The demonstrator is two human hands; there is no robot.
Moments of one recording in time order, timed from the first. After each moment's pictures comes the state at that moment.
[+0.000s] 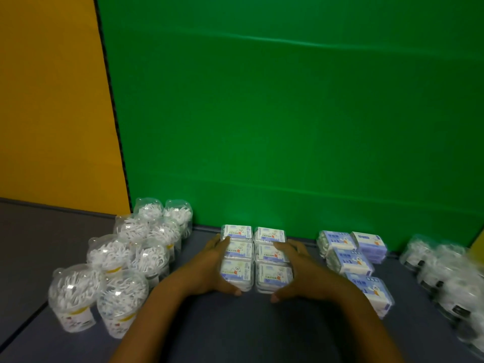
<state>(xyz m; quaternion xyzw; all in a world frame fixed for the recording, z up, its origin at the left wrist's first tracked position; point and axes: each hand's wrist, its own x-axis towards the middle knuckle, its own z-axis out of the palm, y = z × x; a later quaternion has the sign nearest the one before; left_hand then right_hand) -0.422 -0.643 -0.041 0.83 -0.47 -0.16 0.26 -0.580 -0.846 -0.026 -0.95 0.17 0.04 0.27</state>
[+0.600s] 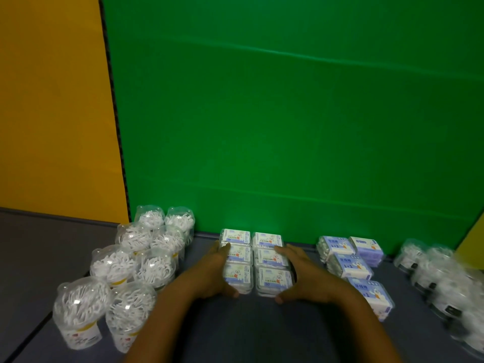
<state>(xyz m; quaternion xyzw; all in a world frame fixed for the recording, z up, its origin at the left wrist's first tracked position) -0.411 -0.643 -0.036 0.83 -0.47 -0.17 0.26 -0.575 -0.838 -0.021 -0.94 0.18 0.03 0.27</state>
